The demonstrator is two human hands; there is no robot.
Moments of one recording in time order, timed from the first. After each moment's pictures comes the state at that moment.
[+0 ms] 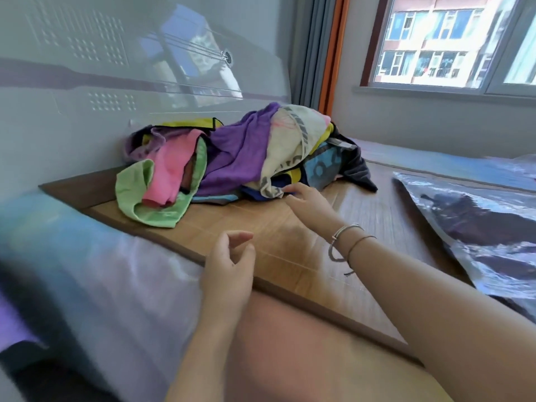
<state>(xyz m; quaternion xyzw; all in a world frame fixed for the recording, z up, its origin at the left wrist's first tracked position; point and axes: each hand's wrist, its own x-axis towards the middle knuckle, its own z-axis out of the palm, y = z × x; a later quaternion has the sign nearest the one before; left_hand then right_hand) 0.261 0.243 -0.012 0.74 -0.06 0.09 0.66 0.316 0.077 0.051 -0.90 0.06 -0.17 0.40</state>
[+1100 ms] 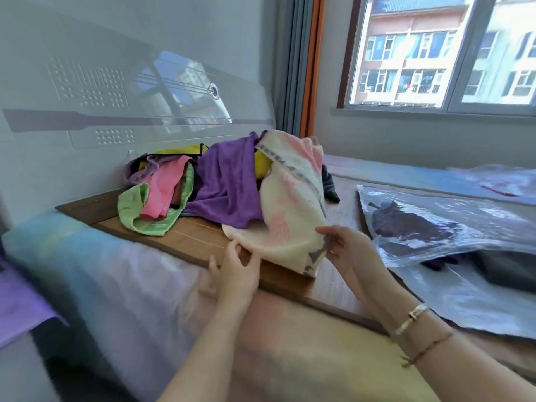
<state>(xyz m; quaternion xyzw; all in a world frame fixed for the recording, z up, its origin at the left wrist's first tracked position) 0.193 0.200 0.015 0.86 -0.01 0.04 0.50 0.115 0.046 0.068 -0.60 0.09 -0.22 0.76</state>
